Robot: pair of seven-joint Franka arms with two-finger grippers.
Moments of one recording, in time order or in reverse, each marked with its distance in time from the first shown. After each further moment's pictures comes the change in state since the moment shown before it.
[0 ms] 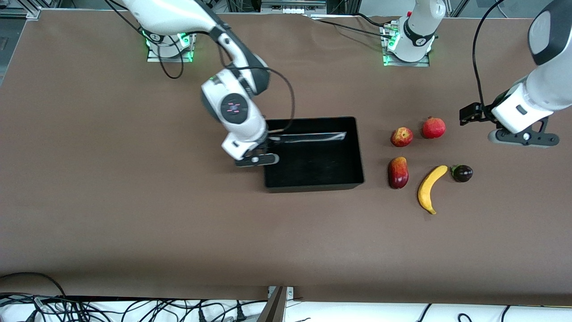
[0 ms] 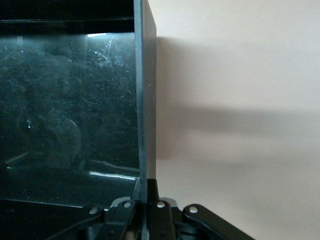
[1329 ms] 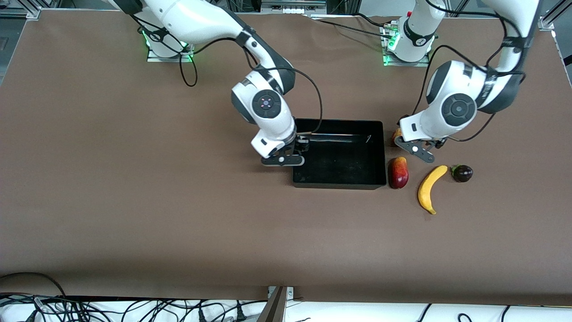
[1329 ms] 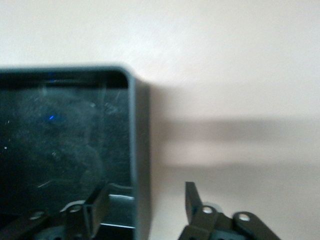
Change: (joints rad) left arm -0.032 0.111 -0.145 -0.458 0.090 0.508 0.271; right arm 0.074 0.064 -0.064 0.156 -0.003 0.002 0.093
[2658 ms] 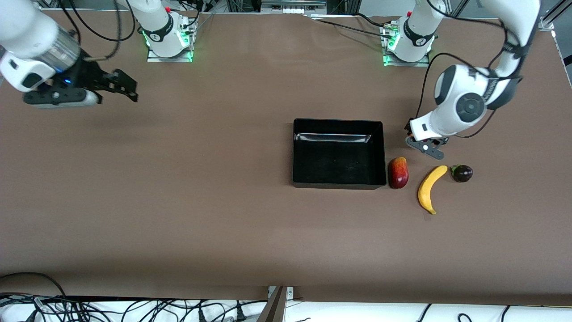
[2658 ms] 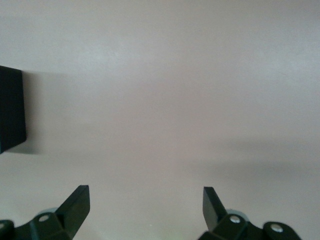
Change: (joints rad) left arm 0.100 -0.027 -0.029 -0.022 -0.081 -0.023 -0.075; right arm -0.270 -0.845 -0.322 -0.447 0.019 -0.490 -0.600
